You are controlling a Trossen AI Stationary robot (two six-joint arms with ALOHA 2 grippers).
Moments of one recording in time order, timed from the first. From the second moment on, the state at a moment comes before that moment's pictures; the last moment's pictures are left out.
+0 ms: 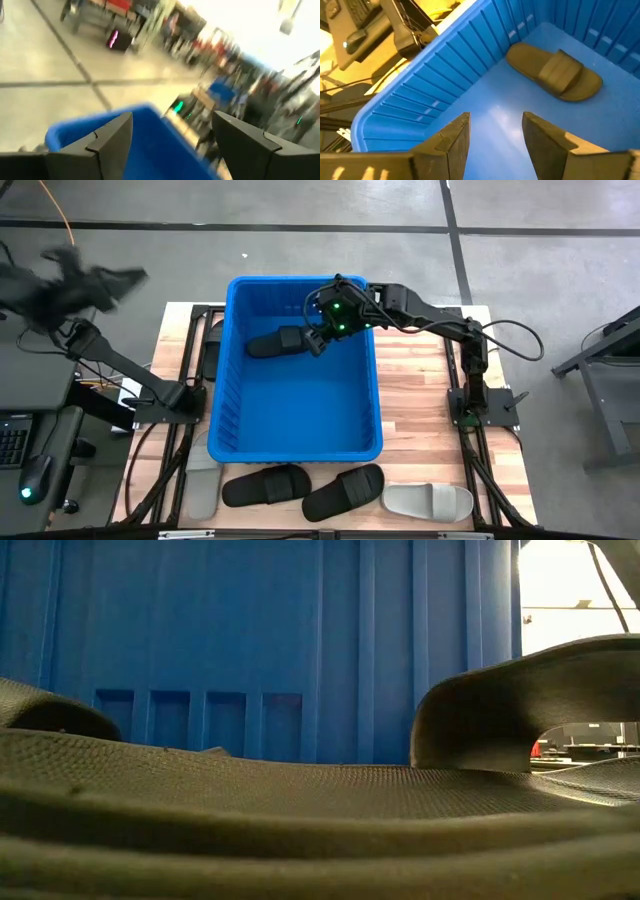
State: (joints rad) left arm -0.34 0.71 1.89 -1.39 -1.06 -0.78; right arm -0.15 1.96 2.35 -1.13 0.01 0.58
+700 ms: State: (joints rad) left arm -0.95 0.73 2.01 -1.36 -1.52 -0.52; right arm -0.12 1.96 2.34 -1.15 0.03 0.55
